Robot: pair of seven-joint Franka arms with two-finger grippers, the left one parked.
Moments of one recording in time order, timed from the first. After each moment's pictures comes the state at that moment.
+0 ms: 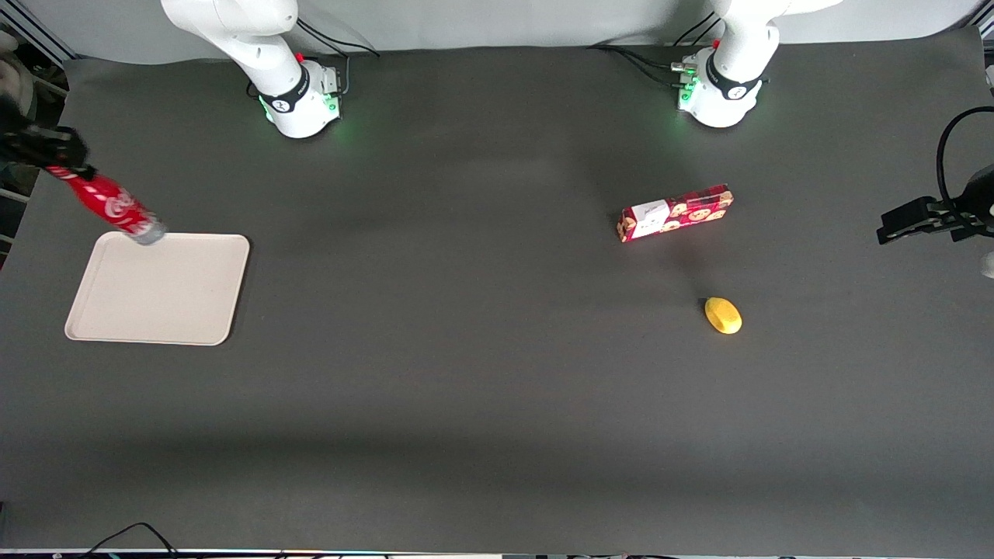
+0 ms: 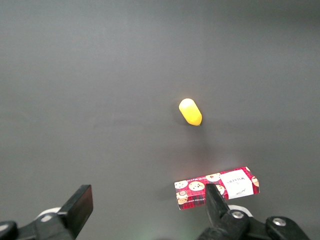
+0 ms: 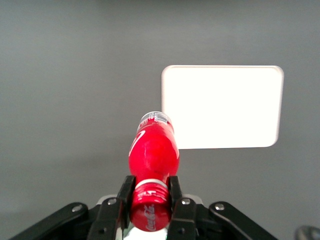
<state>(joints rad) -0.08 -0.22 -0.03 -1.77 -0.07 1.51 -0.05</state>
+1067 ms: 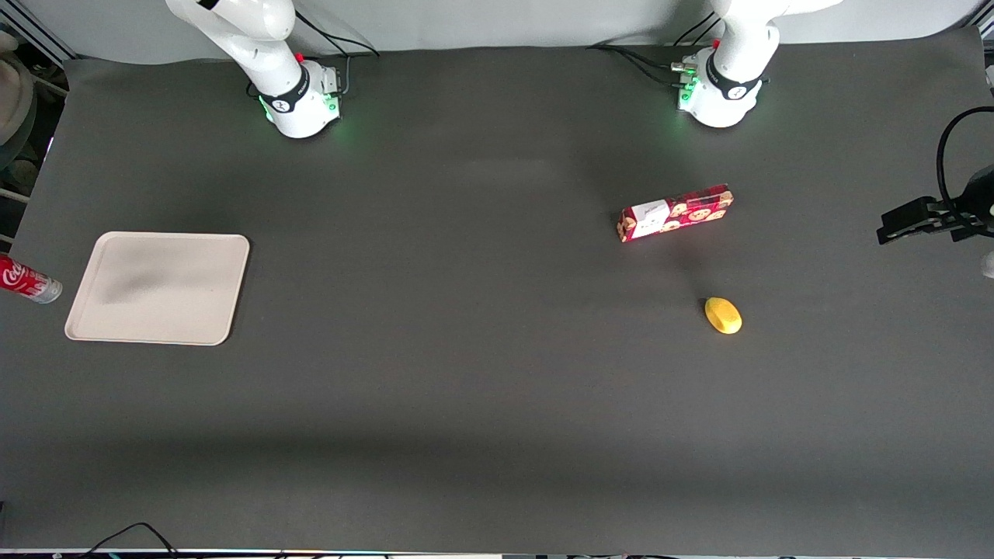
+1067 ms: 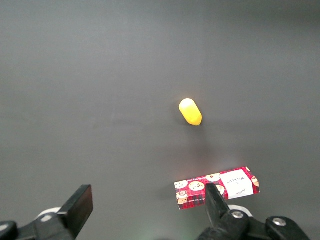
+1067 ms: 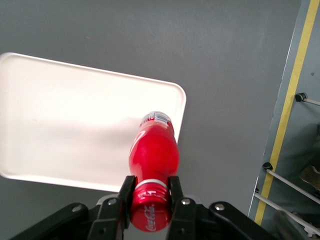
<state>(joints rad) -0.33 0.28 -0.36 -1.68 -0.02 1.96 -0.78</state>
